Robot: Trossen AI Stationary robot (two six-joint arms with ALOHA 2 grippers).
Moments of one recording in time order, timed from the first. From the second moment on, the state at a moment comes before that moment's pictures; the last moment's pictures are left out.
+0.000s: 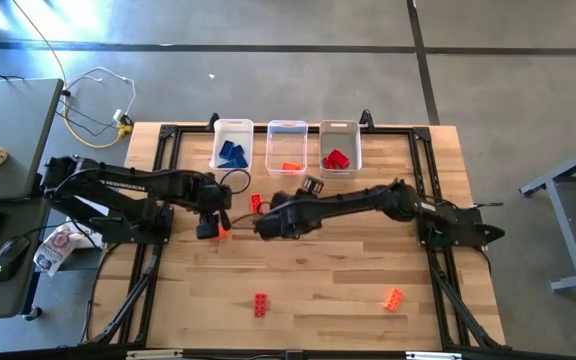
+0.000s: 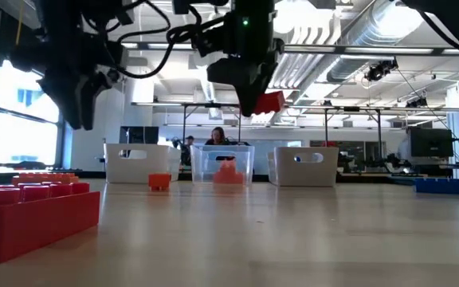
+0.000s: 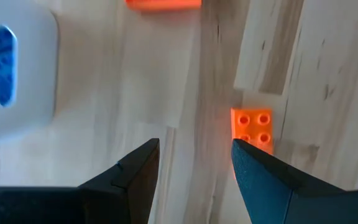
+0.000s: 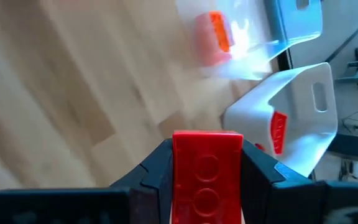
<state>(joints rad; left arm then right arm) 0.11 1.20 0.81 -0.98 -0.16 -0.12 0.15 2.32 2.21 -1.57 0.65 0.59</state>
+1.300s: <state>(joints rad) -0.04 1.20 0.76 -0.97 -0.09 -0.29 -0.52 2.14 2.21 -1.57 0.28 0.11</state>
